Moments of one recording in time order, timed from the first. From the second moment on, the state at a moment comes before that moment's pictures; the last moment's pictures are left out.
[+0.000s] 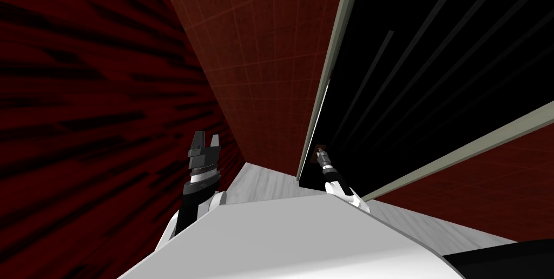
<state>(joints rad) 0.25 -0.32 -0.01 -1.42 -0.44 -0.38 0.07</state>
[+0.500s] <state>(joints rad) 0.27 -0.31 -0.02 -1.43 -0.45 -0.38 -0.06</state>
